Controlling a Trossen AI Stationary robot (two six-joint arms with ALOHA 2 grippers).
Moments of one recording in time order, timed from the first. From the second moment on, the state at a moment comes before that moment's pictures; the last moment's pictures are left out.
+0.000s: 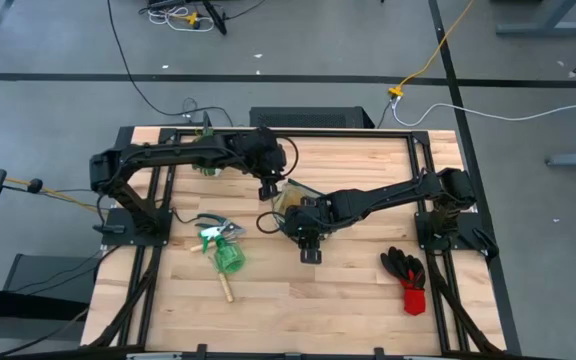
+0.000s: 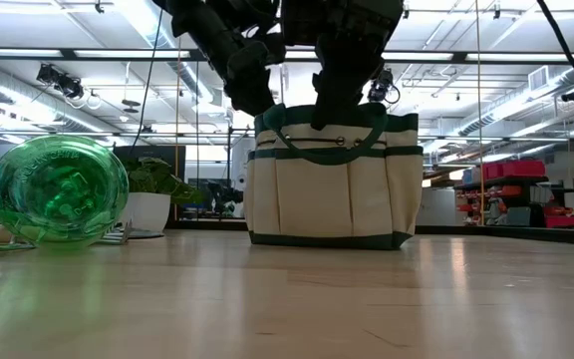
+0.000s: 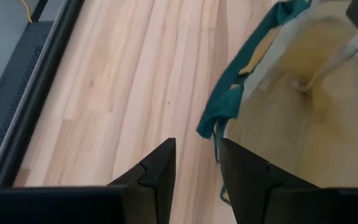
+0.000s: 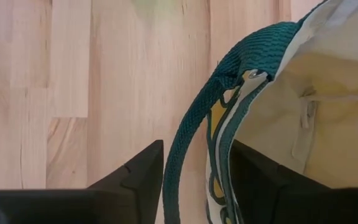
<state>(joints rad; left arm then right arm) 0.31 1.61 1.30 -0.52 0.03 0.15 0.15 1.86 1.52 -0.78 0.02 0.13</state>
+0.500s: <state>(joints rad) 0.32 1.49 1.30 -0.55 -0.01 0.15 0.12 1.84 1.52 -0.78 0.05 0.12</state>
